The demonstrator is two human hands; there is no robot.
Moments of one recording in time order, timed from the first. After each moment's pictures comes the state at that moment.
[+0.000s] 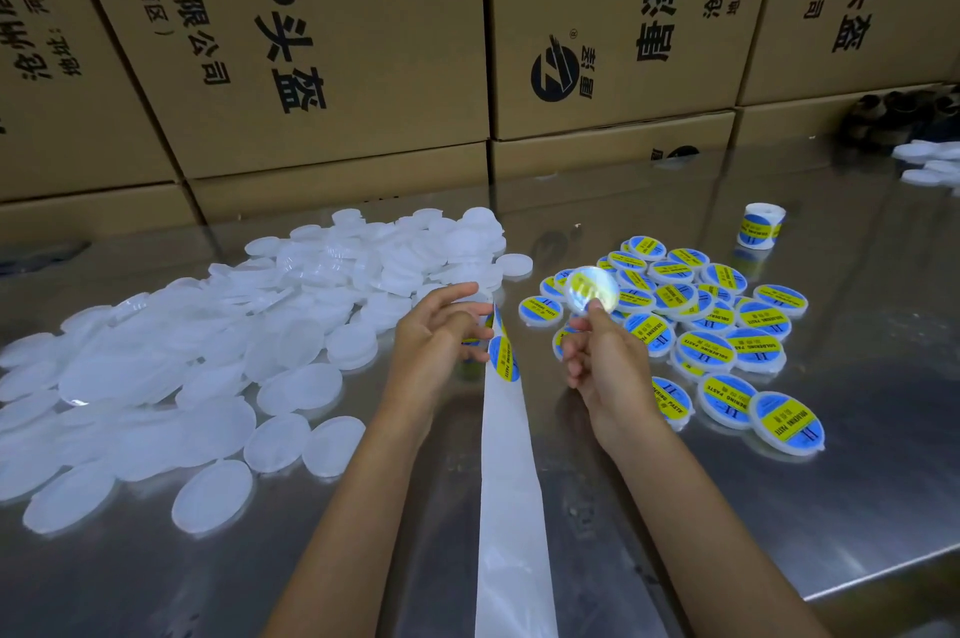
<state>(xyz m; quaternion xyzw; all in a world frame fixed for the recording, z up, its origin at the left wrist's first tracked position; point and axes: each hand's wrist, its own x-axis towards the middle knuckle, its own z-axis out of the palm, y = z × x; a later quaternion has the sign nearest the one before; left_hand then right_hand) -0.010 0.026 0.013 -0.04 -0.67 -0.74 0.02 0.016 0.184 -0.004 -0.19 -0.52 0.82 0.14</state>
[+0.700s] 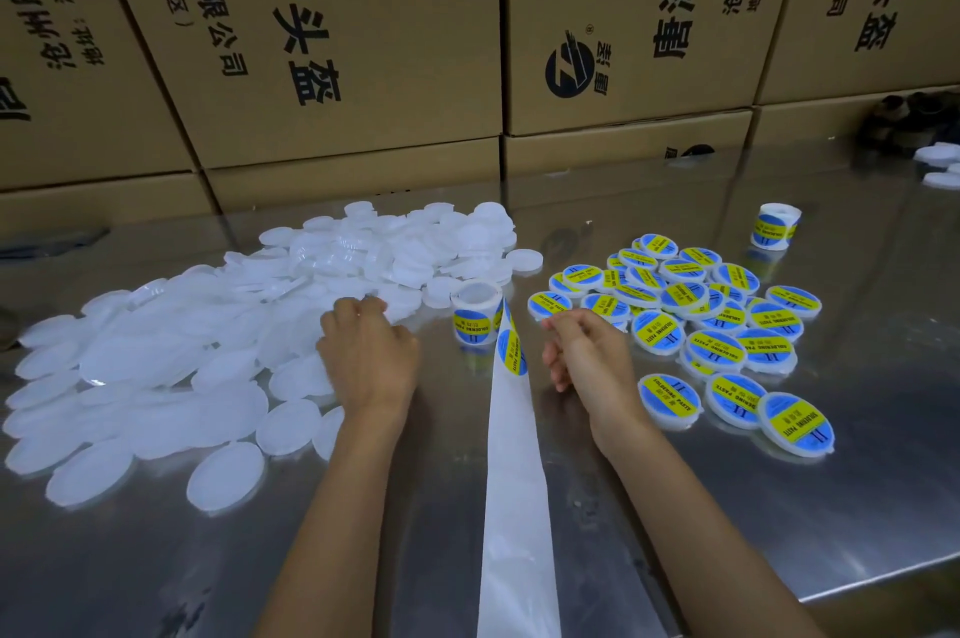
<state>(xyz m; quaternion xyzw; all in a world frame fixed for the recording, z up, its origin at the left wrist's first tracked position) -0.021 -0.019 -0.001 0.11 -0.93 -0.26 0.23 0.018 0.171 -0.011 -0.13 -0.67 0.72 0.14</state>
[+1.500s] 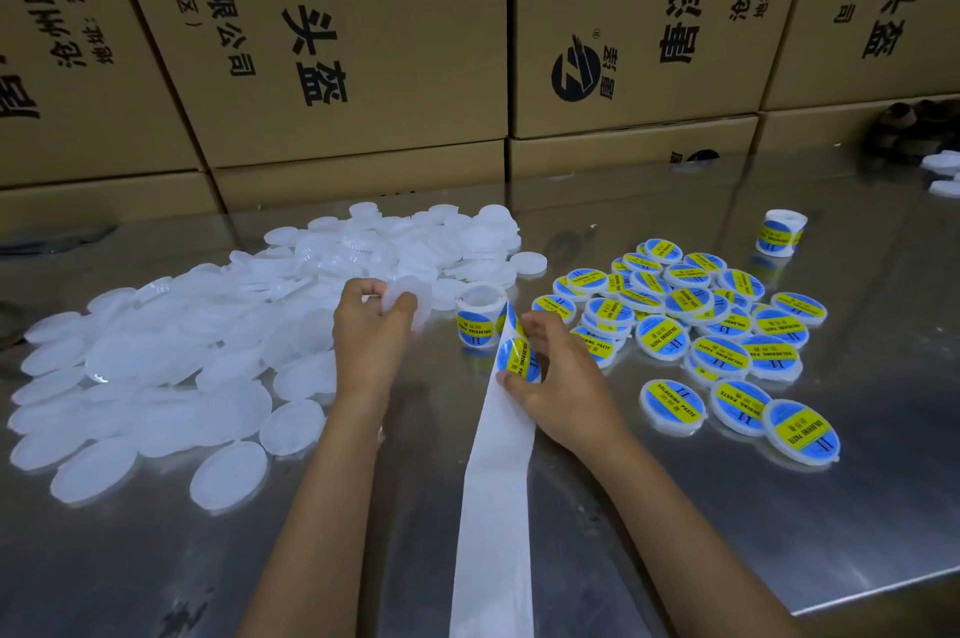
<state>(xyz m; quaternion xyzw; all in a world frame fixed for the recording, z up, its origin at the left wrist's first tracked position) -0.022 -0.022 0.019 0.12 -0.74 -0.64 0.18 0.017 0.161 -0.032 0.04 -0.87 0.46 0.16</state>
